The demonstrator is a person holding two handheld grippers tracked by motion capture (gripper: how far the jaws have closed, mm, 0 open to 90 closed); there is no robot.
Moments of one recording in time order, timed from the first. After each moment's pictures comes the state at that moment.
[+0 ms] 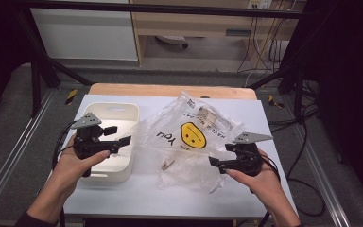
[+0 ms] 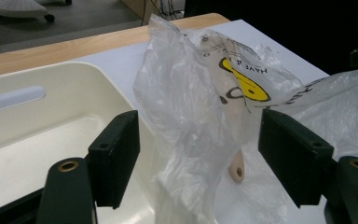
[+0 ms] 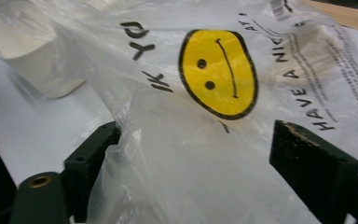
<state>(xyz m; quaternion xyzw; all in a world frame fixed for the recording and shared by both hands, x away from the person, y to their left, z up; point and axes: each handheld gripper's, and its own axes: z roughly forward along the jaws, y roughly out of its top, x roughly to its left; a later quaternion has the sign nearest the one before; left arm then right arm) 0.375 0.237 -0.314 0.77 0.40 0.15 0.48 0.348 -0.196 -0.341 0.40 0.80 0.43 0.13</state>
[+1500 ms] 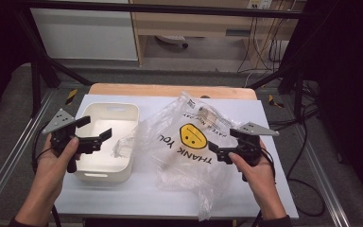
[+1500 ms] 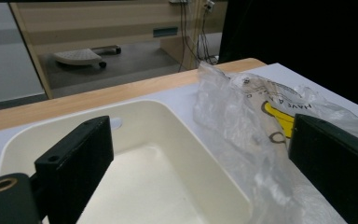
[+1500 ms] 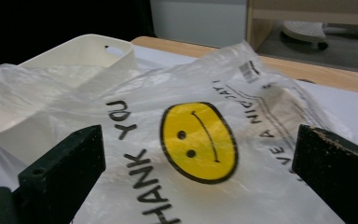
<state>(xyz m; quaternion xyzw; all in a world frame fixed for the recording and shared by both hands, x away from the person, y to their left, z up) 0.363 0.286 -0.310 0.71 0.41 0.25 0.52 0.365 -0.201 -0.333 0.43 0.73 0.50 0.19</state>
